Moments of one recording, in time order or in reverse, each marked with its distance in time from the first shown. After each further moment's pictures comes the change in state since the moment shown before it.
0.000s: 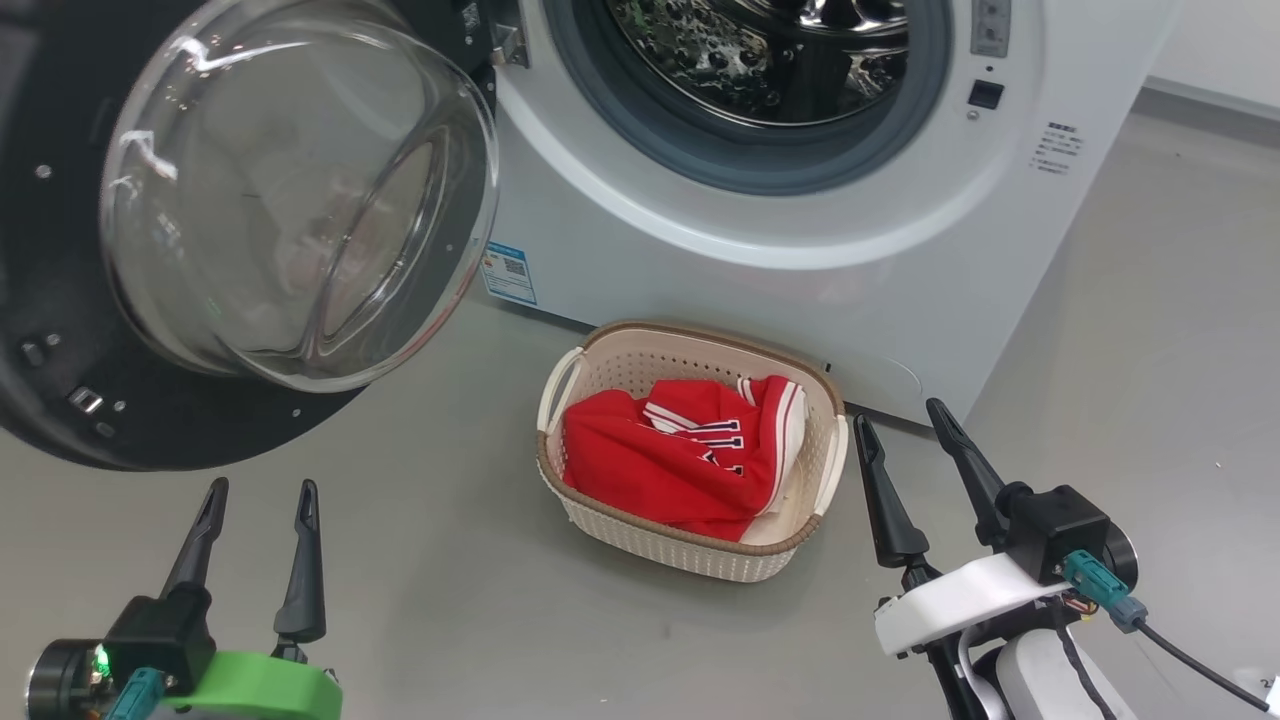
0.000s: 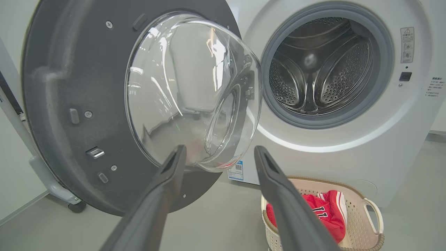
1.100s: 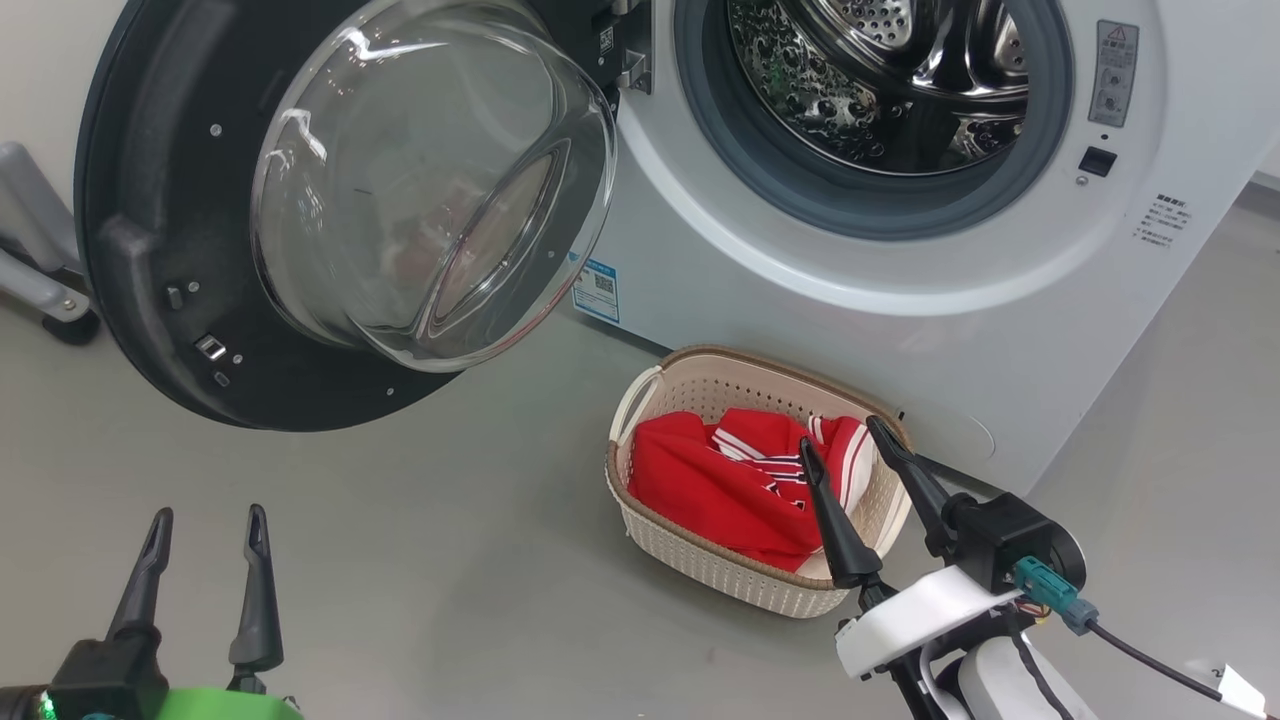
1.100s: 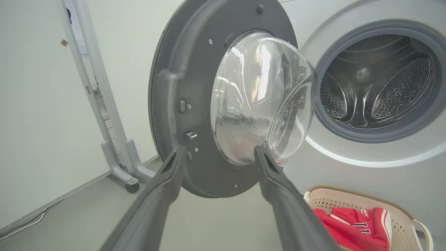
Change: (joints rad) left arm 0.074 0.000 0.063 -0.070 0.000 0.019 0.000; right arm -0.019 0.000 0.090 0.034 0.023 0.012 0.000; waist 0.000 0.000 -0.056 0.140
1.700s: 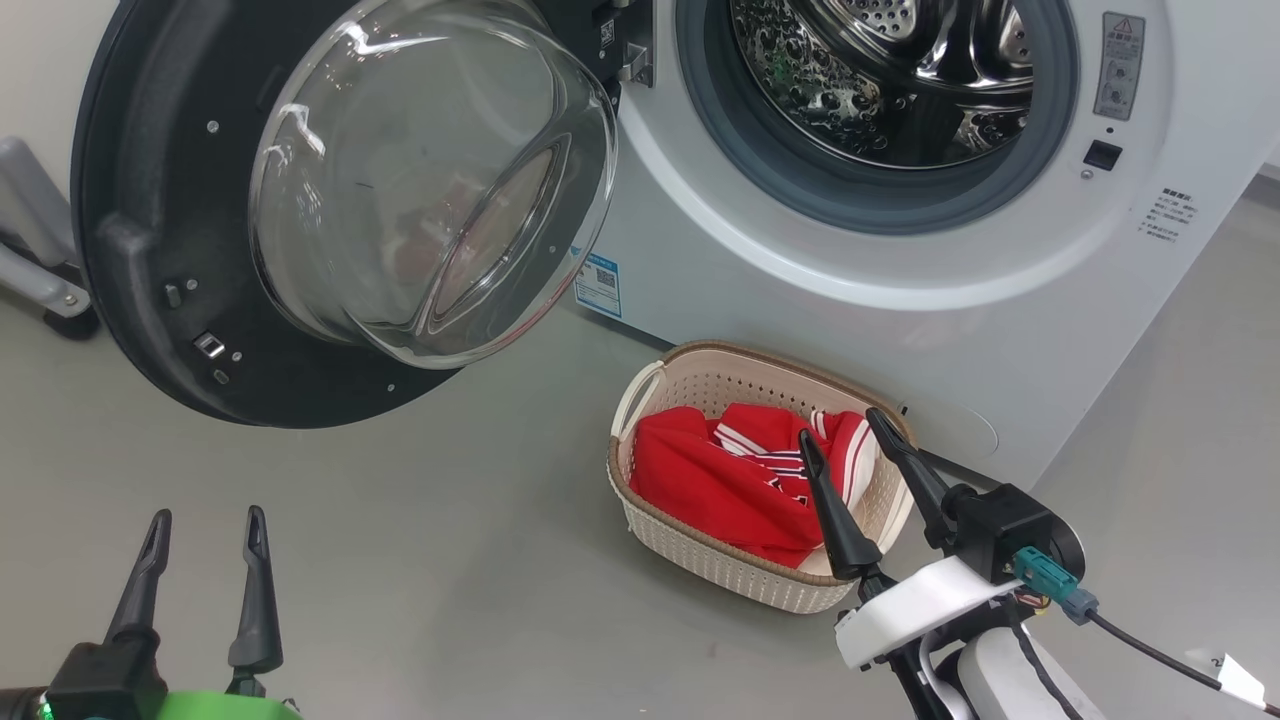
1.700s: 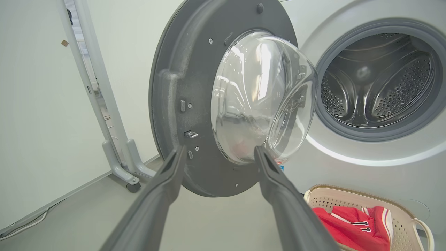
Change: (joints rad) left arm 0.011 0.000 0.005 -0.018 0.000 0.000 0.000; right arm -0.018 0.000 0.003 0.014 0.009 0.004 0.000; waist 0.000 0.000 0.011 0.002
